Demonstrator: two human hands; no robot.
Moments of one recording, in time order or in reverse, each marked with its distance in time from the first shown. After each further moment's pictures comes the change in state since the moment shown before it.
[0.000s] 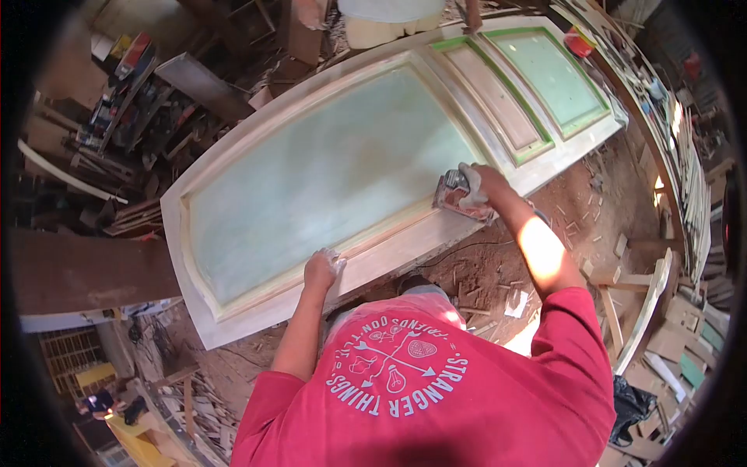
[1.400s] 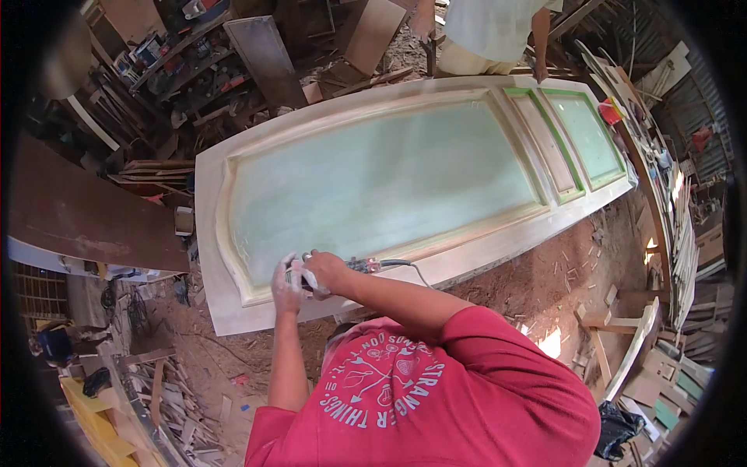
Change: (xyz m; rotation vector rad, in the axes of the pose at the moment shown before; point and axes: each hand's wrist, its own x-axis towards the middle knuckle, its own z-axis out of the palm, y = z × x) left_hand -0.143 -0.242 -0.105 -0.723 0.728 -0.201; right_hand 0.086 -0.618 0.196 0.099 -0.076 -0.746
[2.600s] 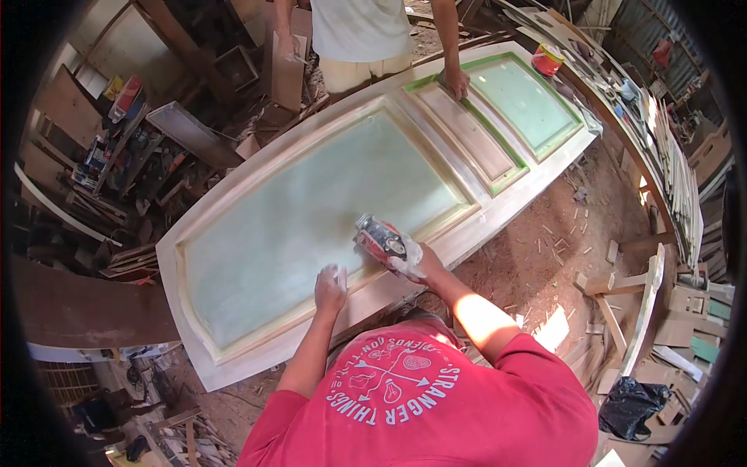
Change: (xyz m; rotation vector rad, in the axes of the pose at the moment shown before) left_hand -0.044 0.125 0.358 0.373 -0.398 0.285; right_hand -0.417 0.249 -0.165 0.496 0.477 0.838
